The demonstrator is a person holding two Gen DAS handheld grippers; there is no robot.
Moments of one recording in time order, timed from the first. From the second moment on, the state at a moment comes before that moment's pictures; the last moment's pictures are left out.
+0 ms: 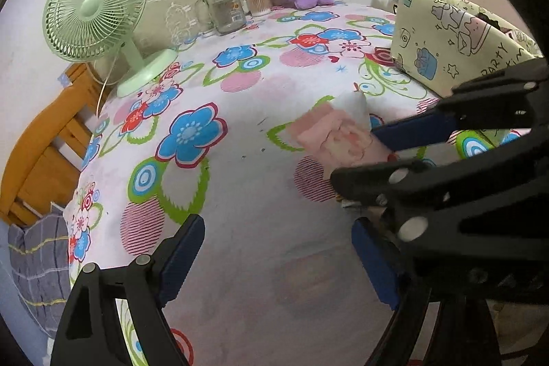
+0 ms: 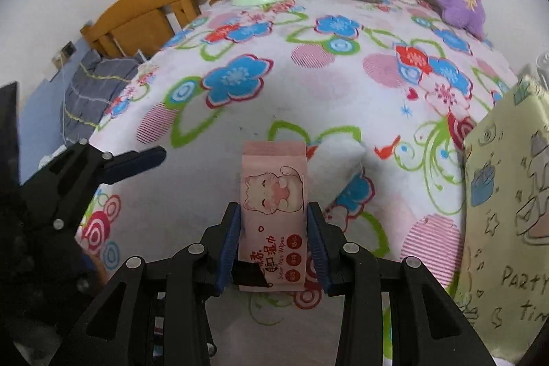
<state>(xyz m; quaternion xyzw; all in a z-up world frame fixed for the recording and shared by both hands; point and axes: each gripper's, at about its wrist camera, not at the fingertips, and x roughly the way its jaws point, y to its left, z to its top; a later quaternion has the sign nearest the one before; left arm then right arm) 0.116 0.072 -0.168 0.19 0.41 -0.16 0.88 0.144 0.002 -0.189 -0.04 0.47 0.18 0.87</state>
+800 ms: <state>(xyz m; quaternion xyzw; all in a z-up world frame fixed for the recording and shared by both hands) 0.131 0.027 -0.167 0.18 0.40 -0.25 0.87 0.146 -0.034 -0.190 -0.04 0.47 0.10 0.87</state>
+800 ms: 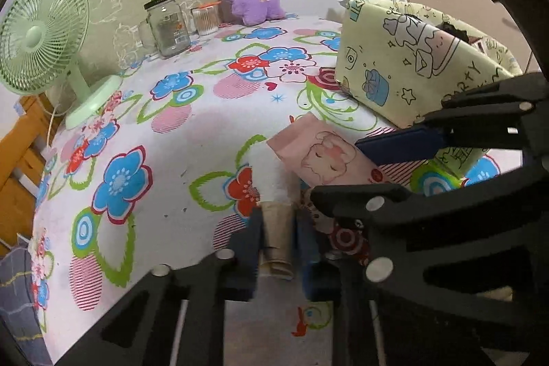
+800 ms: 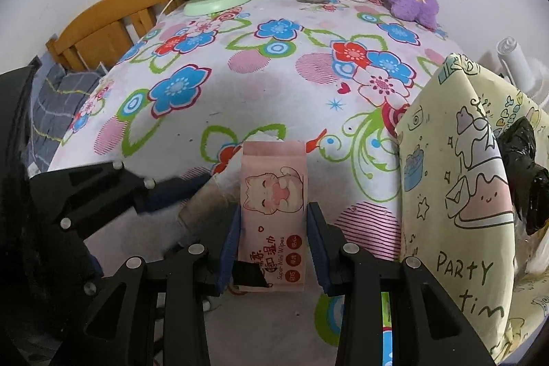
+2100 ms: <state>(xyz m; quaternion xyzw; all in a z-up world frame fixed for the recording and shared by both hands) 0.063 0.009 -0.065 0.16 0.32 -0.17 0.92 0.076 -0.066 -0.095 -0.07 0.36 0.11 0.92</state>
